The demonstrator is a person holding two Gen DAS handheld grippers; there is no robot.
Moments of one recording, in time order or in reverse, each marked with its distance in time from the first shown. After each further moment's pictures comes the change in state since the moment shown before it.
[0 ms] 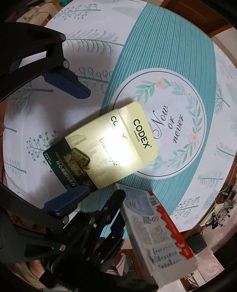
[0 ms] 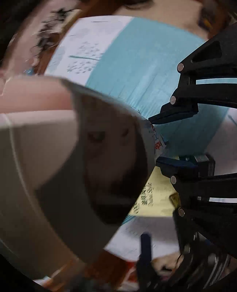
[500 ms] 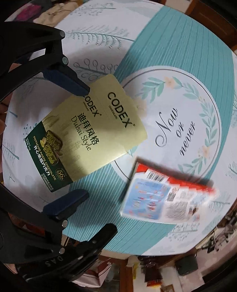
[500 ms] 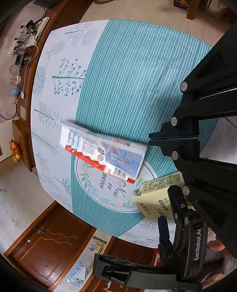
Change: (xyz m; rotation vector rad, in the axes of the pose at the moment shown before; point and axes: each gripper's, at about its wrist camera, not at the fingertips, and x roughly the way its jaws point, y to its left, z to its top) left arm 0.034 -0.010 0.030 -0.169 0.108 0.095; right arm -0.012 -0.041 -0.008 0.166 -0.014 0.055
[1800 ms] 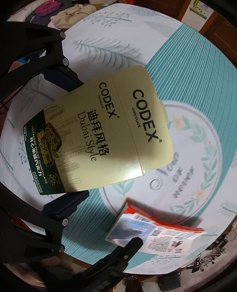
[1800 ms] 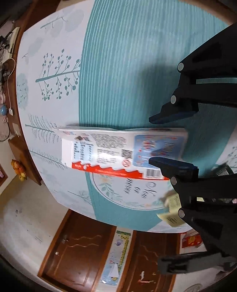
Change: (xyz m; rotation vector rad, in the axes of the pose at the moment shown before) left arm -0.002 0.055 0.003 -0.120 -0.026 0.067; right arm 0.053 -0.021 0.044 0.228 0.006 0.108
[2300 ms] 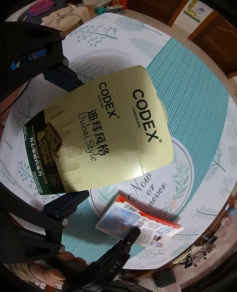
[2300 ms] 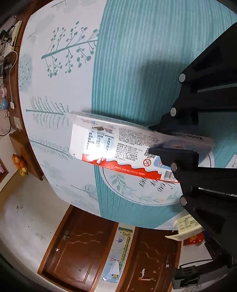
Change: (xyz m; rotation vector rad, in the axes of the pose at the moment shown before) left arm -0.056 0.036 -0.017 0.025 -0.112 -0.006; right arm 0.025 0.032 0.019 -0.035 -0.025 0.043
